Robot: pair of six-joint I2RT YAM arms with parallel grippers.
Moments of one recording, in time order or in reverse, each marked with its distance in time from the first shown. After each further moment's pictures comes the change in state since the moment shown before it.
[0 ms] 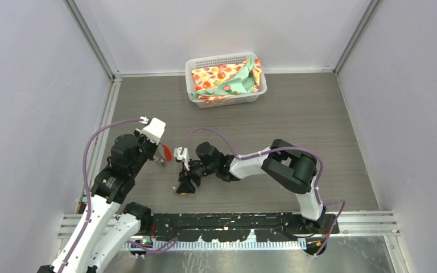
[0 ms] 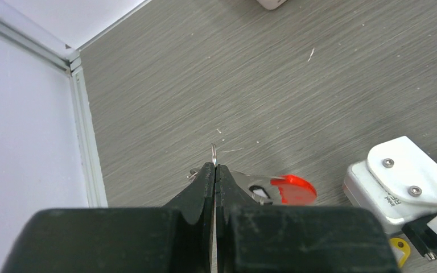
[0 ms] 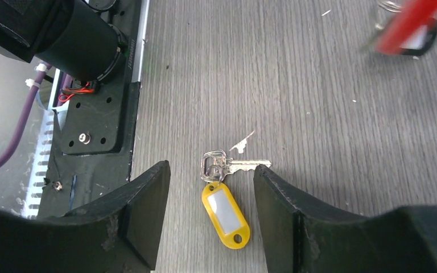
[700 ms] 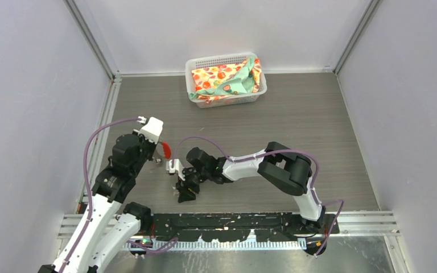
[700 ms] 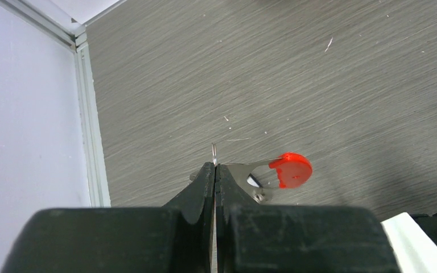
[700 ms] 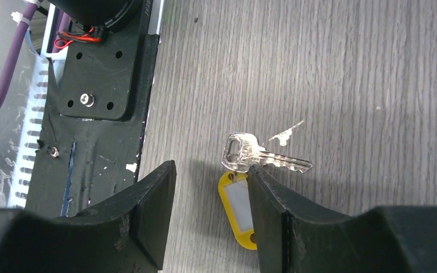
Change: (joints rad) left arm 0.013 0.000 -0.015 -0.004 -0.066 -0.040; right arm 0.056 0.044 0.110 -0.269 -0.035 -0.174
